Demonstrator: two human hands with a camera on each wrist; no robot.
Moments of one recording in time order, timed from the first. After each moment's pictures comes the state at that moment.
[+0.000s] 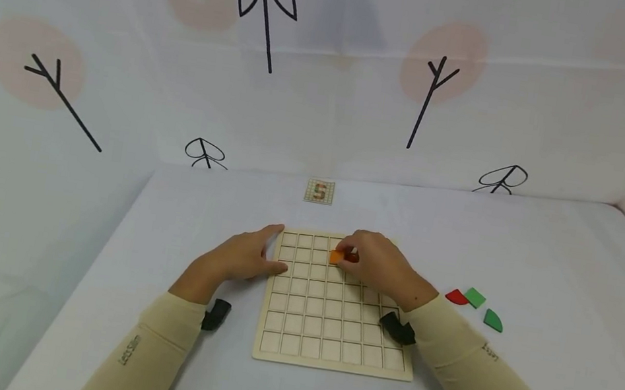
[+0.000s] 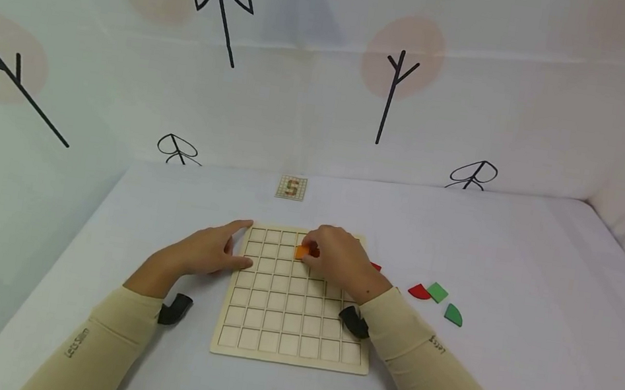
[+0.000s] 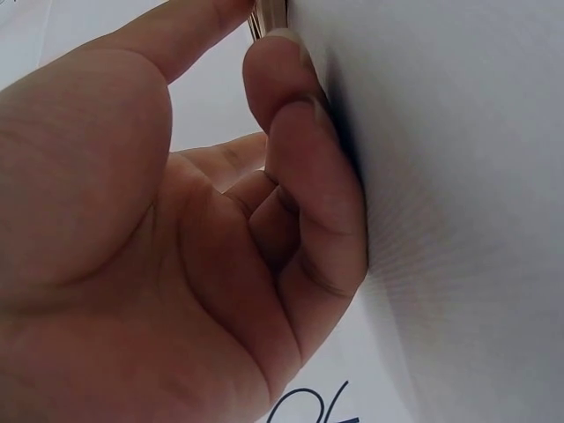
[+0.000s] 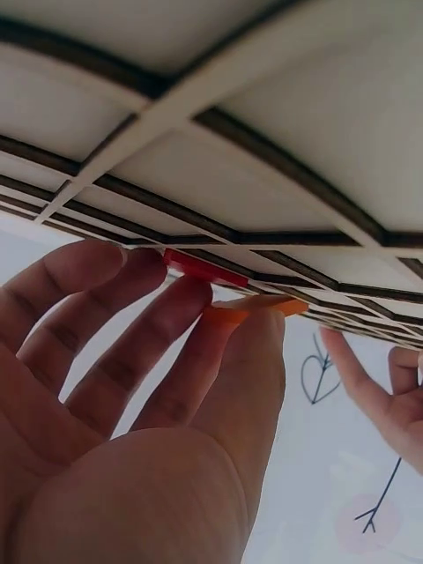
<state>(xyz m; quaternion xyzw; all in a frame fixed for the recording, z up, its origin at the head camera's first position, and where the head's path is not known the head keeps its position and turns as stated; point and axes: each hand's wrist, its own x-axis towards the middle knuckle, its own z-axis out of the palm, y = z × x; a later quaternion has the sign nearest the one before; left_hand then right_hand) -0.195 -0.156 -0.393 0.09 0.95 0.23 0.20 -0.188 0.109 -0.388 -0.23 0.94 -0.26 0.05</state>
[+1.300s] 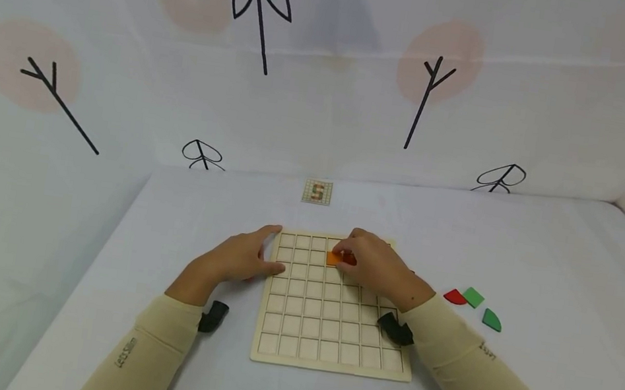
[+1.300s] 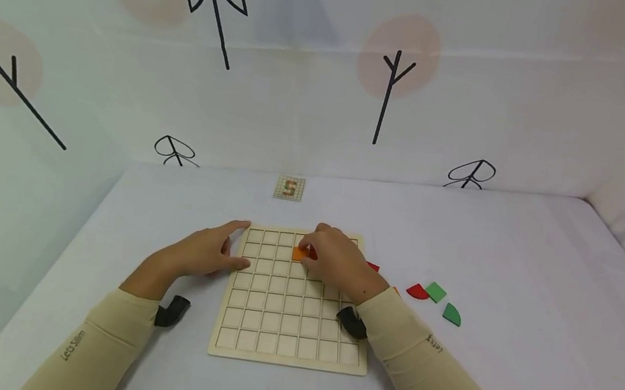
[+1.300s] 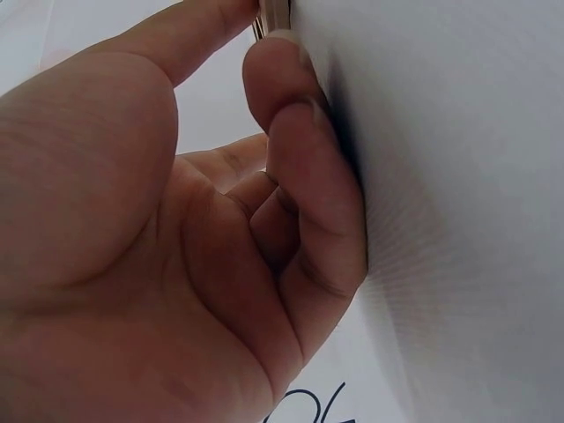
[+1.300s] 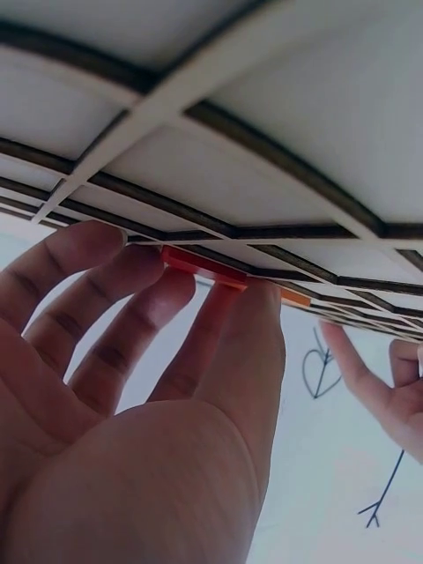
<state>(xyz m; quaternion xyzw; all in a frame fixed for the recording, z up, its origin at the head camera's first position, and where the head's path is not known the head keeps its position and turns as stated) -0.197 -0.158 -0.393 0.09 0.94 0.25 0.20 -0.189 0.110 -0.389 -0.26 0.94 -0.22 0.05</state>
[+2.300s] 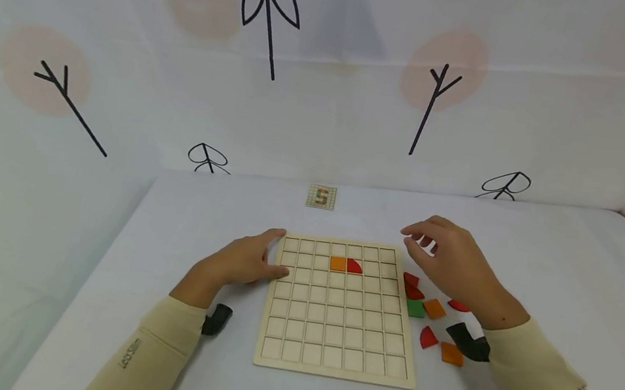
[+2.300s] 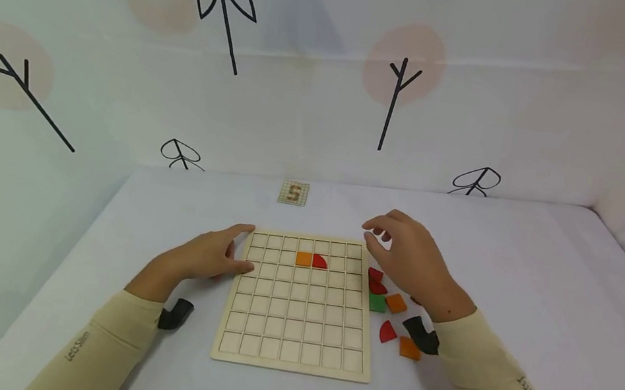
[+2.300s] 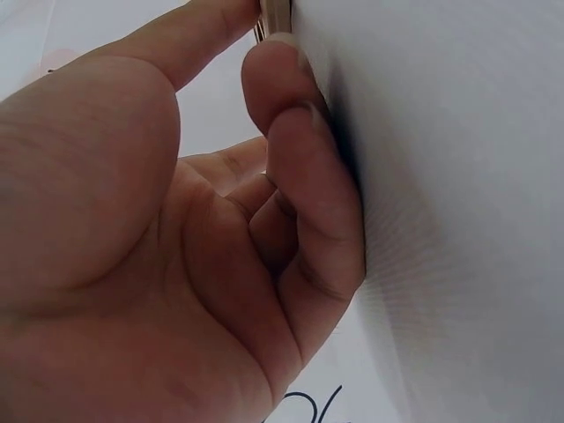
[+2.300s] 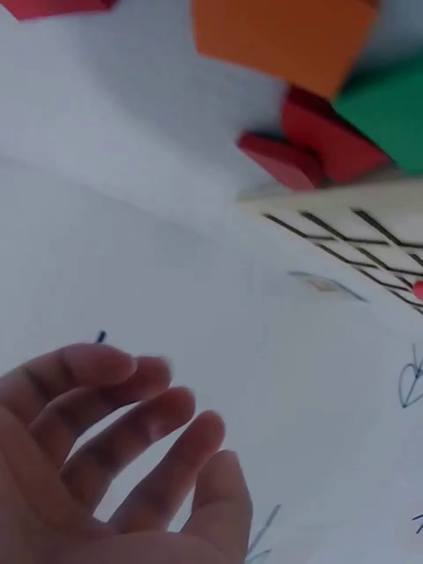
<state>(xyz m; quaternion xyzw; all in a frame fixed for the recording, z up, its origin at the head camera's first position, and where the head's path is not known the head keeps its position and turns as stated) -0.198 -0.159 -0.394 0.10 0.94 0.24 0.20 -0.173 0.188 -0.353 -0.19 0.94 -0.25 -0.11</state>
